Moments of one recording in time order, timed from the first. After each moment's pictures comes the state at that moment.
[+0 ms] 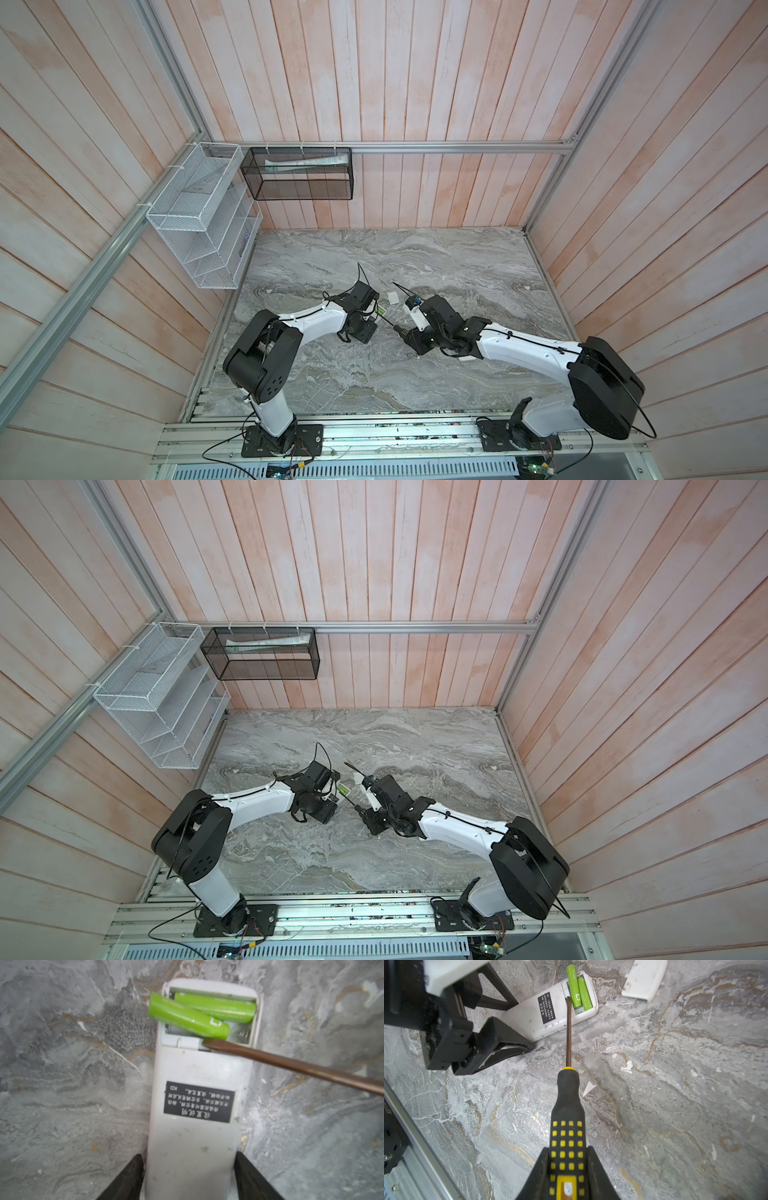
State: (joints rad) left arm -0.59 1.73 0.98 -0.49 -0.03 0.02; right arm 0.83 1.45 0.80 -0.26 -0.14 0.31
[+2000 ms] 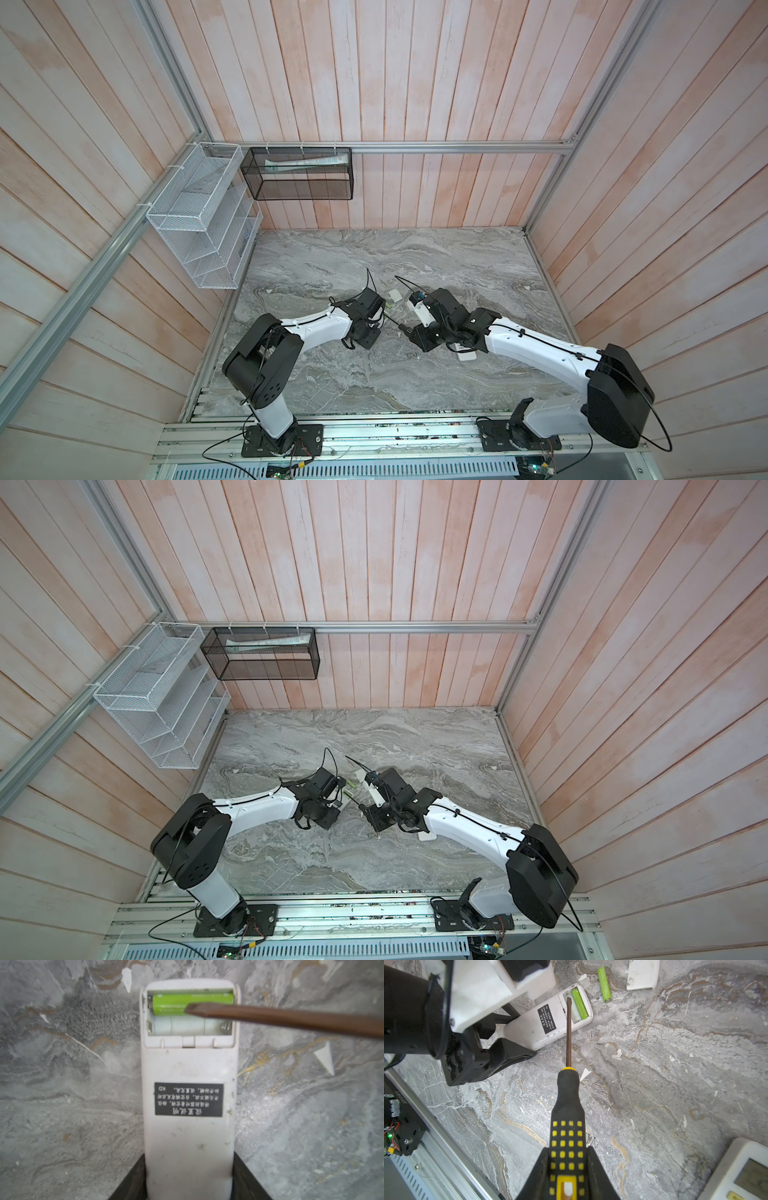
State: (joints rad) left arm -0.67 1.70 0.96 -0.50 -0.06 -0.02; right arm 0.82 1.40 0.92 -0.51 -0.14 0.31
